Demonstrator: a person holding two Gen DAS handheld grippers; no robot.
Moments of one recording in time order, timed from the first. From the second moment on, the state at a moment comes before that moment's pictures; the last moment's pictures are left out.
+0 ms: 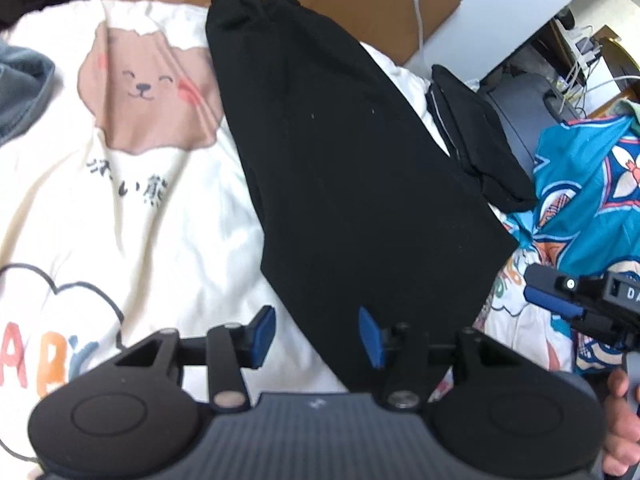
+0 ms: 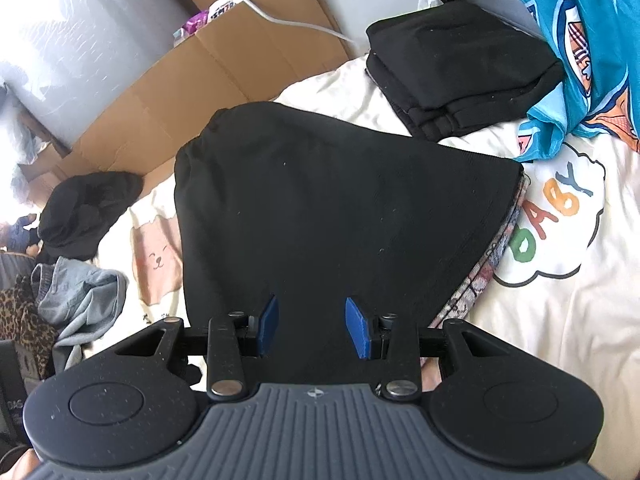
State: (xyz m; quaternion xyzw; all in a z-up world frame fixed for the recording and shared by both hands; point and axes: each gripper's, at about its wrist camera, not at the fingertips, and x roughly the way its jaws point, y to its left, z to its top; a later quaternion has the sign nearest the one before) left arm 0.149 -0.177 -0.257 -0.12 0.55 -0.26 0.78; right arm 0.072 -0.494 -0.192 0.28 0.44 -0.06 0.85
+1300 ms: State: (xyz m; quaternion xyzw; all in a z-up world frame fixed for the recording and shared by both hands) left arm 0.138 -0.183 -0.357 -0.34 0.57 -0.38 0.64; right arm 0.084 -0.501 -0.205 0.34 0.44 -0.03 0.83
